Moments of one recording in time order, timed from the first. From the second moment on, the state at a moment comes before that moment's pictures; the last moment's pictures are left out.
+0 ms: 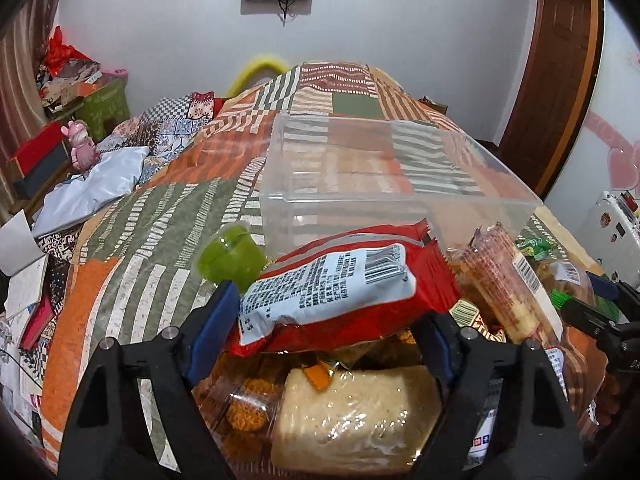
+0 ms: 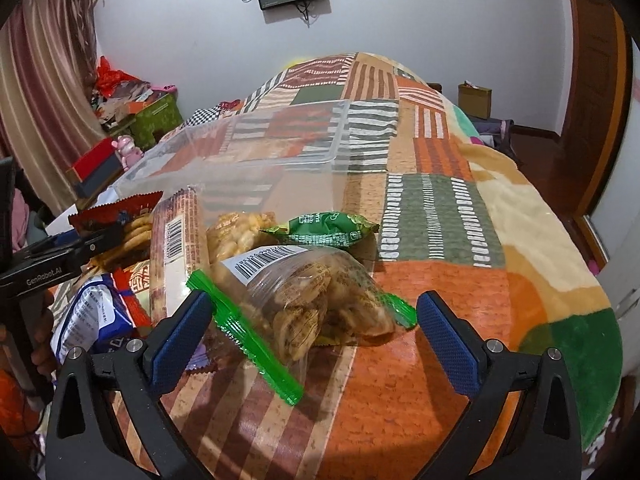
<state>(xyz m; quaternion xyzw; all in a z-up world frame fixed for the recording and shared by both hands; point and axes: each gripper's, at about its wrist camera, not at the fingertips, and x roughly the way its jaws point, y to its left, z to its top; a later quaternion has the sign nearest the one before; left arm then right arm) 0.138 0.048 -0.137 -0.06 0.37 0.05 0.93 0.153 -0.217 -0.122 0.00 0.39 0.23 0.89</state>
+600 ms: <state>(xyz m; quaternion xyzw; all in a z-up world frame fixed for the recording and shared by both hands) 0.121 0.056 -0.118 -0.08 0.34 0.04 0.94 0.151 -0.212 -0.115 -0.02 0.37 0.24 0.90</state>
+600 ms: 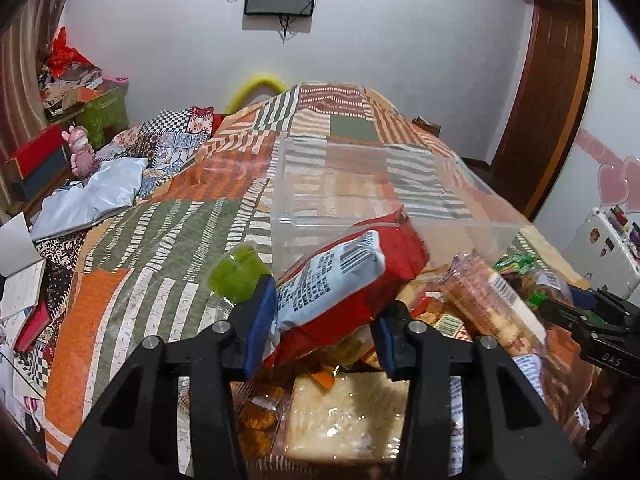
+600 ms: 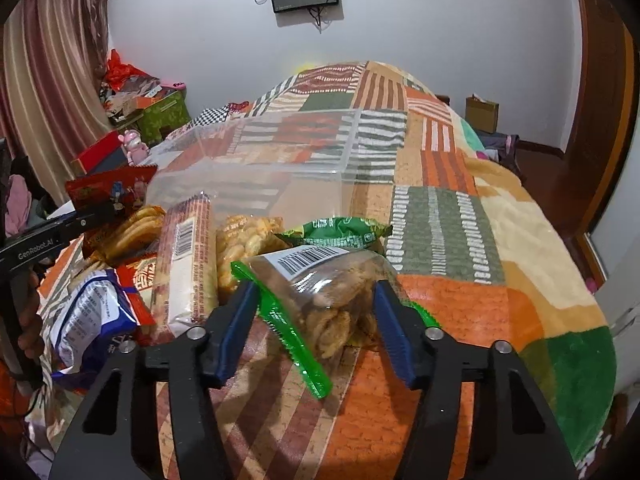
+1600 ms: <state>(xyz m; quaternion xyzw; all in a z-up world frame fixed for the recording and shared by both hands) 0.108 0.053 -0.033 -0.05 0.25 0.02 0.97 0.161 -0.198 -0.045 -0.01 0.28 0.26 0.93</state>
